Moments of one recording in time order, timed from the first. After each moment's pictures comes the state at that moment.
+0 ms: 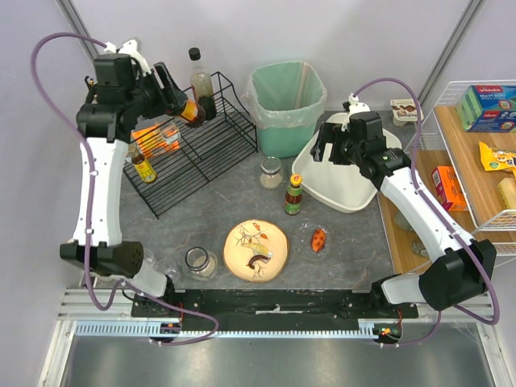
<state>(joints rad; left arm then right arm) -0.06 1.54 2.07 -0.94 0.16 -0.37 0.33 1.37 1.28 -0.49 0.00 0.36</state>
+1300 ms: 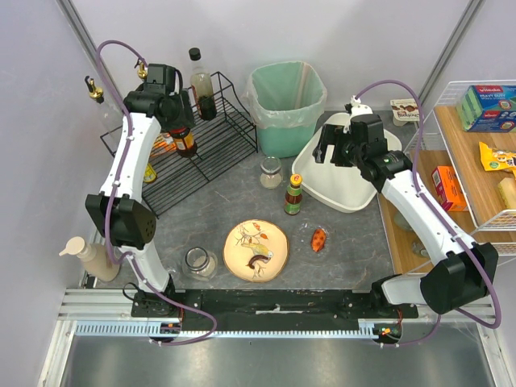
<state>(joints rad) -0.14 1.83 2.04 -1.06 -0.18 -0.28 0.33 1.34 1.25 -0.49 0.03 0.36</state>
